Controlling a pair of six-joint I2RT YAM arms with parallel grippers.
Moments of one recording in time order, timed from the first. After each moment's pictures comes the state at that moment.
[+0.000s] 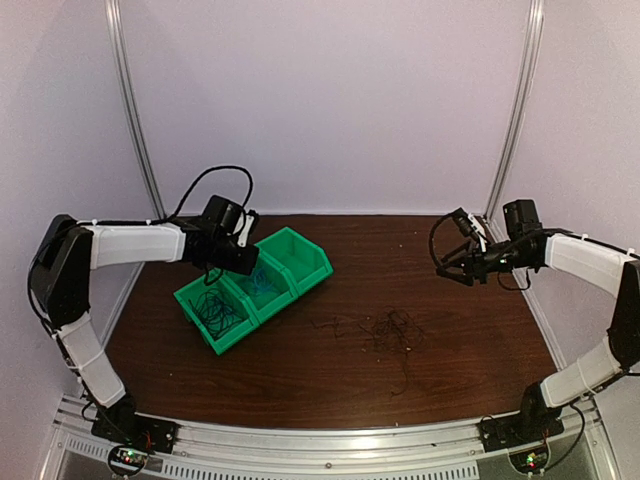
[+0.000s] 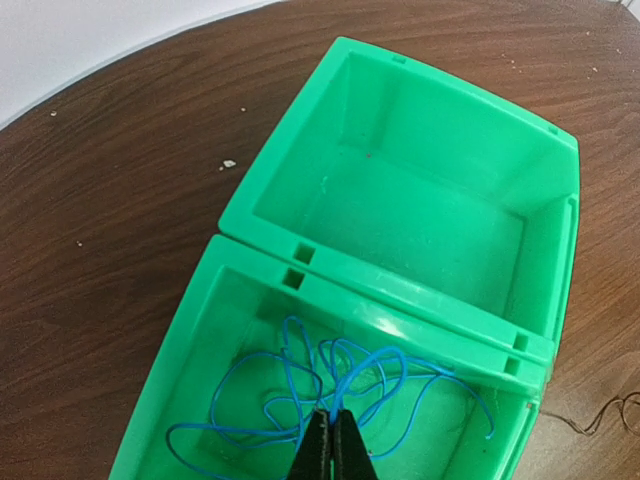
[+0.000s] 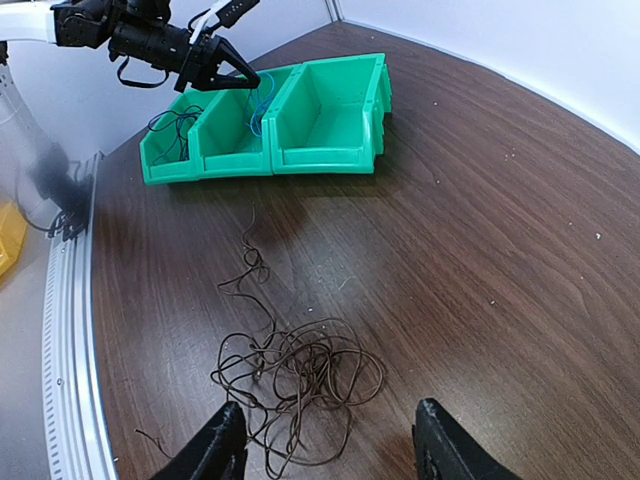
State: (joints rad) left arm -0.53 1.75 1.18 -0.26 -0.08 -0.15; right arm 0.06 1.38 0.93 -0.43 -0.95 -0.47
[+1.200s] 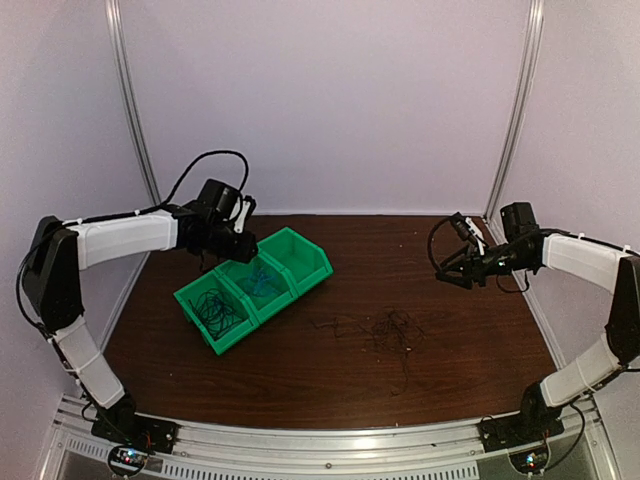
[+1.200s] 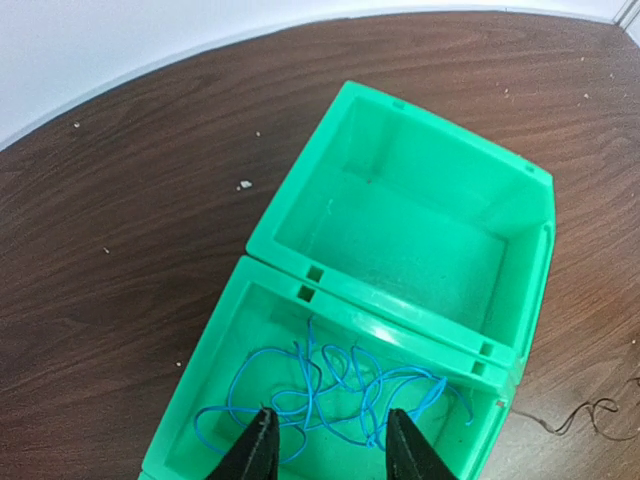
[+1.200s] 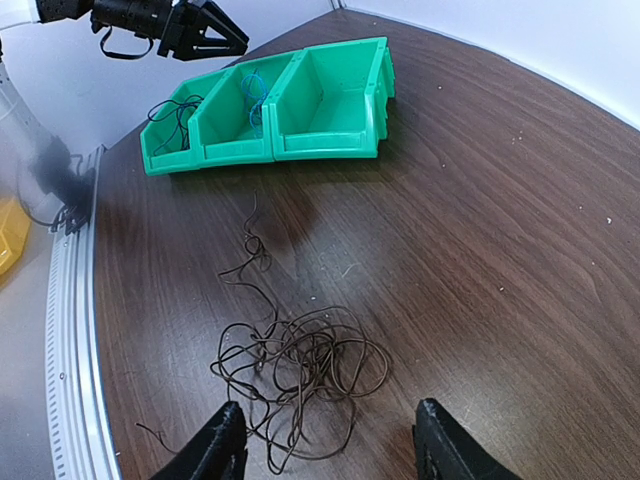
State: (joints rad) left arm -0.53 1.73 1.27 -0.38 -0.09 -0.16; right arm 0.06 1.41 0.93 -0.45 -0.95 -0.49
